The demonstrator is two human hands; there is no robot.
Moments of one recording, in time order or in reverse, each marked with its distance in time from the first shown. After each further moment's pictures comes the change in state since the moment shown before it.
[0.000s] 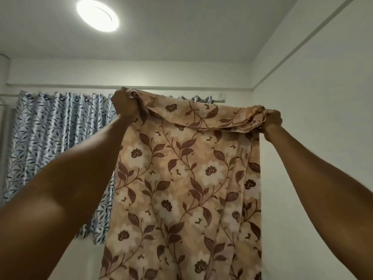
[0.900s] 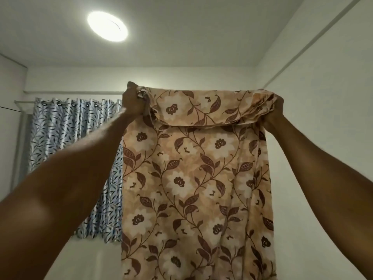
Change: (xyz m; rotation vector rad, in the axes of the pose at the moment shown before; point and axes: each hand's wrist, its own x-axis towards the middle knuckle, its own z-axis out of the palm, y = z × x) left_hand 0.000 0.036 -0.026 -0.028 -0.227 0.149; right_hand -0.047 -0.067 -0.009 0.727 -0.268 -0.064
